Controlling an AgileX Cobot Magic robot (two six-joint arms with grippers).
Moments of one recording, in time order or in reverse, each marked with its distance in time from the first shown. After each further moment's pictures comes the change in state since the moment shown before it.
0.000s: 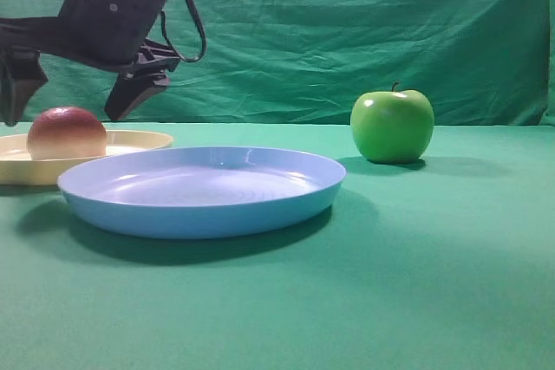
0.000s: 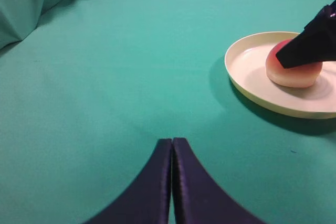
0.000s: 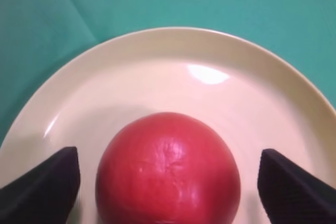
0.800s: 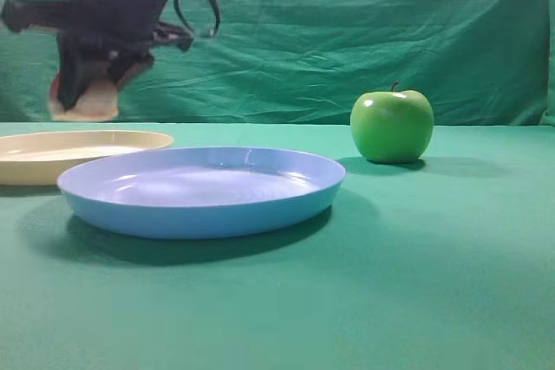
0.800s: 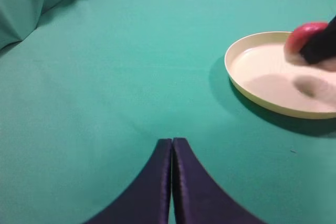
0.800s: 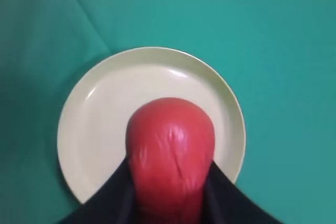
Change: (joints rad) left arm 0.000 0.000 0.000 0.000 0.000 0.000; right arm -0.041 -0.299 -0.002 -0.146 0.348 0.108
